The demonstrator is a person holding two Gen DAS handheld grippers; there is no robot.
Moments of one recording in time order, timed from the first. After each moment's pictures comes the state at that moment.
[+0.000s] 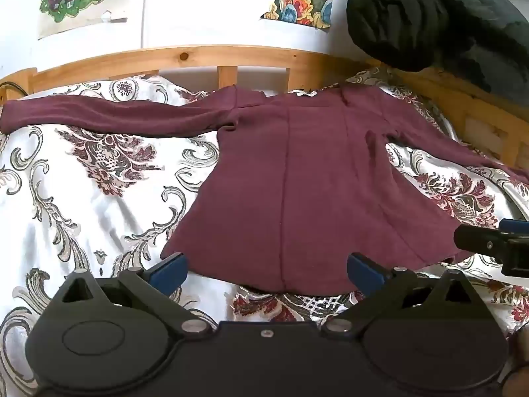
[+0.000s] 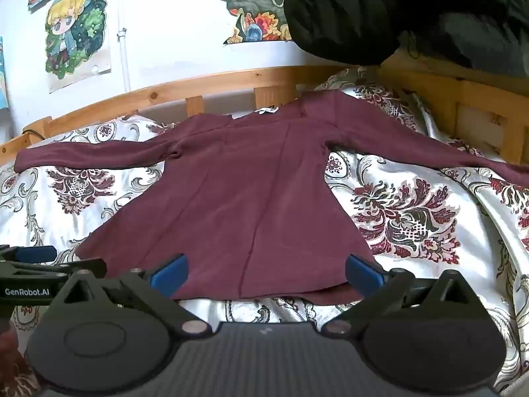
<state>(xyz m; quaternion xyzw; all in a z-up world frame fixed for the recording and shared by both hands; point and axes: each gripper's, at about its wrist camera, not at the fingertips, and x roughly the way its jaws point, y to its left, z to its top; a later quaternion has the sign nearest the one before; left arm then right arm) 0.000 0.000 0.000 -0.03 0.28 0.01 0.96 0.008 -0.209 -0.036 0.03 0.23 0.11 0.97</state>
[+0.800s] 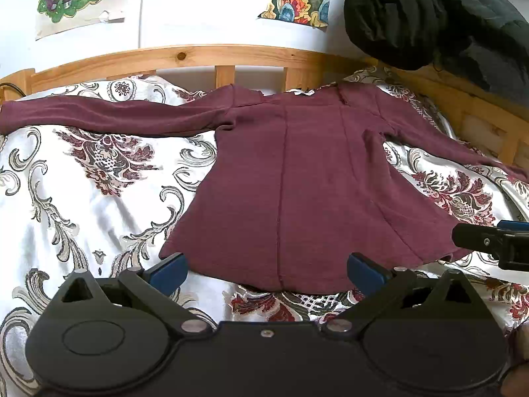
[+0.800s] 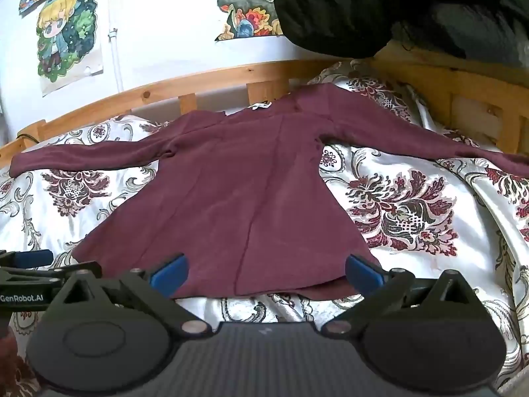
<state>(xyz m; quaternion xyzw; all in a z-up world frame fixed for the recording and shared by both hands) 0.000 -0.001 0.000 -0.03 0.28 0.01 0.96 0.008 -0.210 -0.037 0.04 0.24 0.10 0.97</state>
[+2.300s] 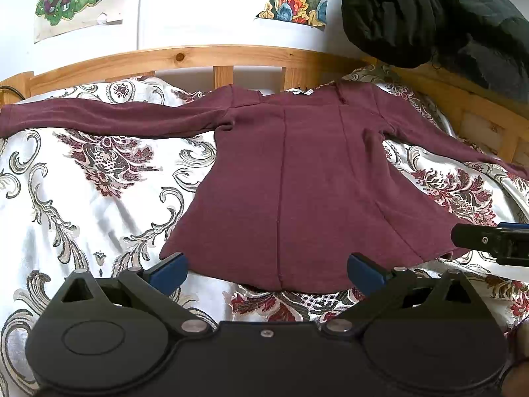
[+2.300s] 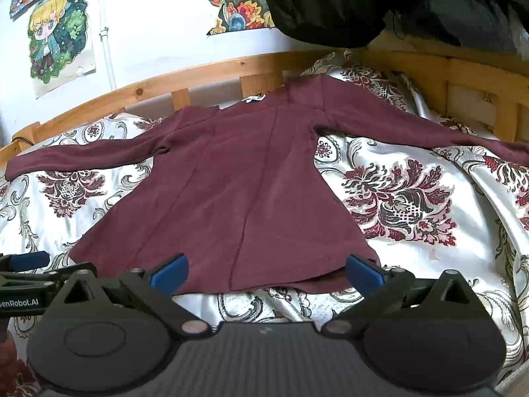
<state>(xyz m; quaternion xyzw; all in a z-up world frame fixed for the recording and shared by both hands) -0.001 -0.002 0.001 -0.02 0.28 0.01 0.96 0.010 -0.211 -0.040 0.05 0.25 0.09 0.96</state>
